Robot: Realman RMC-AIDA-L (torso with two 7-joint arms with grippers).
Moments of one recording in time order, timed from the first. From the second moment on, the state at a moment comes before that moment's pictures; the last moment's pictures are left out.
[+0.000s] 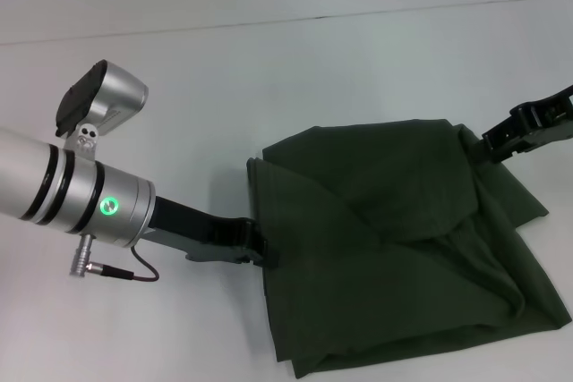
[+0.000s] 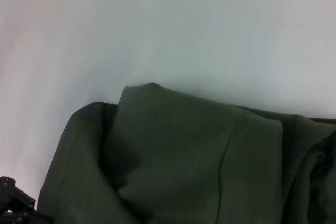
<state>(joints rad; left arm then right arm) -0.78 -2.12 1.11 0.60 2.20 1.40 -2.58 0.73 1.93 -0.65 -0.99 -2.63 -1.79 2.54</state>
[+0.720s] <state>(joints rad) -0.76 -2.10 1.10 0.60 2.18 1.43 -2.56 0.74 1.93 -0.64 -0.99 -2.63 -1.80 2.54</state>
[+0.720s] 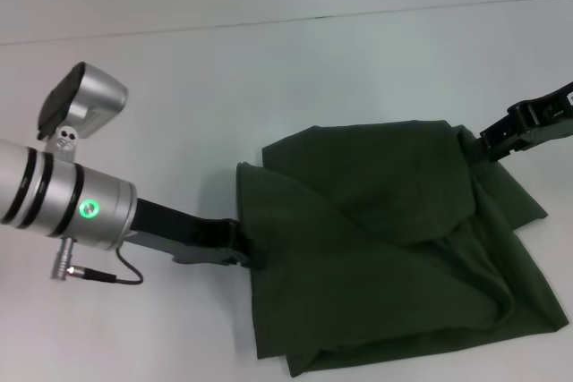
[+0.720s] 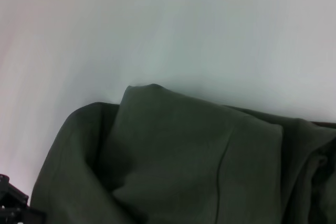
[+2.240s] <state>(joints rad) -0.70 -2.10 1.06 0.63 2.28 1.58 -2.57 0.74 1.93 -0.65 -0.99 -2.63 -1.79 2.54</state>
